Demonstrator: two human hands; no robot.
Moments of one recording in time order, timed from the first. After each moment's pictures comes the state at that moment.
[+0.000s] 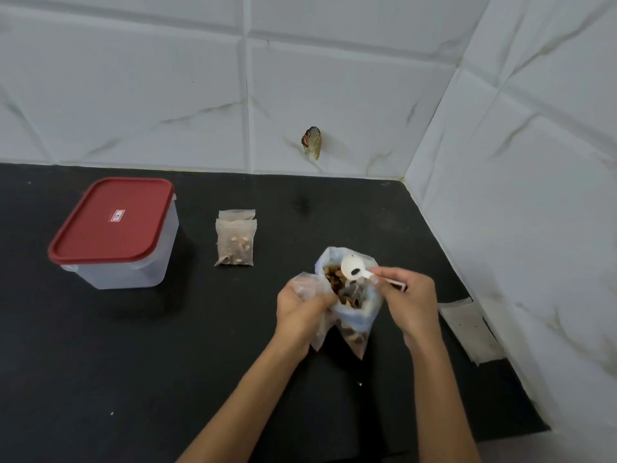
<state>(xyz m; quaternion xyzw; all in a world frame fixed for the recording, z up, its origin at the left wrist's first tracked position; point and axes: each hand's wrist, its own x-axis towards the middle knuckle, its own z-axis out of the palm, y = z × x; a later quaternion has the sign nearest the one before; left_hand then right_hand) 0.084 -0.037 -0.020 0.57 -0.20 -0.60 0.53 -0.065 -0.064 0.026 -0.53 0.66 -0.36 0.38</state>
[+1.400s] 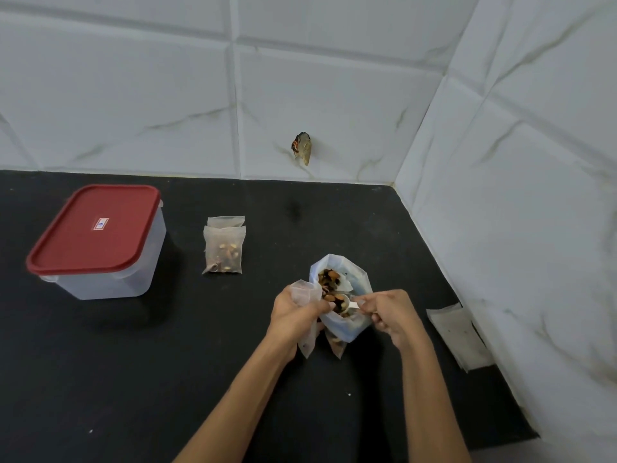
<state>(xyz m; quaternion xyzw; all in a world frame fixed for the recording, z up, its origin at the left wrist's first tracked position) 0.082 -0.053 -0.034 0.57 -0.23 -0.63 0.47 -0.076 -0.094 0.004 -0.39 0.73 -0.23 0.52</state>
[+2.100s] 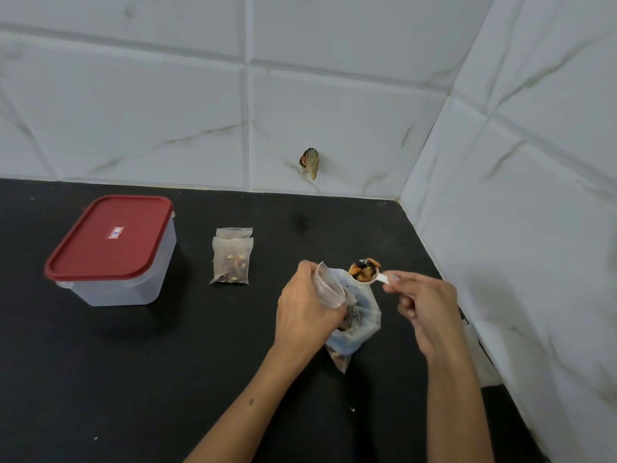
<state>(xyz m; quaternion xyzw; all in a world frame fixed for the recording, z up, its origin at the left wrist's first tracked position) 0.075 -0.045 0.028 0.68 -0.52 -0.29 0.43 -0.076 -0.071 0.073 -0.39 0.63 -0.46 0.50</state>
